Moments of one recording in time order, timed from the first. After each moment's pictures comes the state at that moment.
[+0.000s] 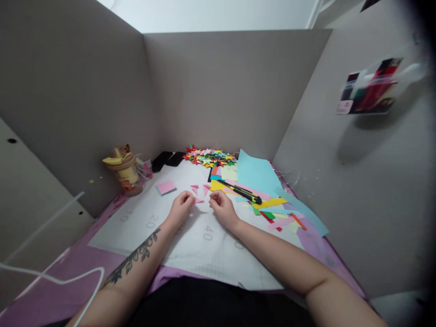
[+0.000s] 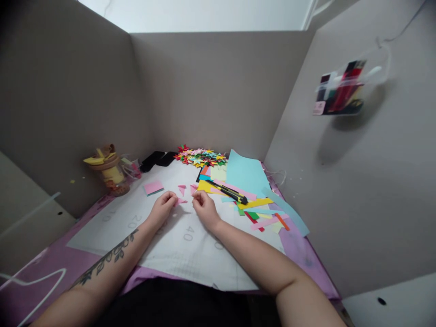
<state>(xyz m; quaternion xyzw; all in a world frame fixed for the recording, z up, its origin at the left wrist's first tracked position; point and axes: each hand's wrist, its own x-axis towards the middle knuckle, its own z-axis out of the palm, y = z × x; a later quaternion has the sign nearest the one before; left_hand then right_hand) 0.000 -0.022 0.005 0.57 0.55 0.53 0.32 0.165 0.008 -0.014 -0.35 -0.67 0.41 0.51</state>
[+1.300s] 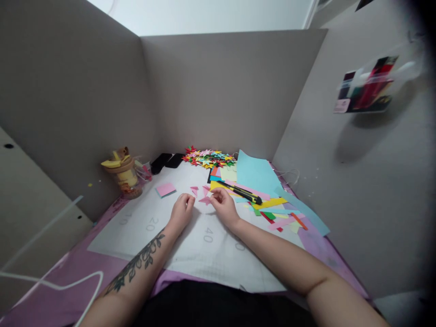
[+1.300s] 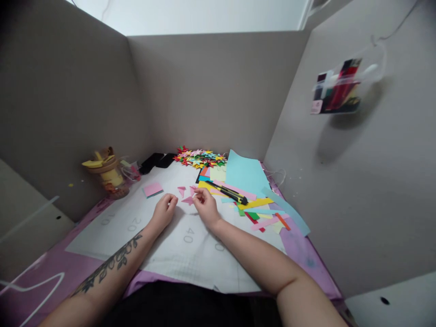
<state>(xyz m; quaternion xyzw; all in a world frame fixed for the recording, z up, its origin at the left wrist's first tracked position) -0.004 -0.018 -0.008 0.66 0.59 0.45 0.11 0.163 0.016 -0.013 -0.36 -0.64 0.40 0.55</state>
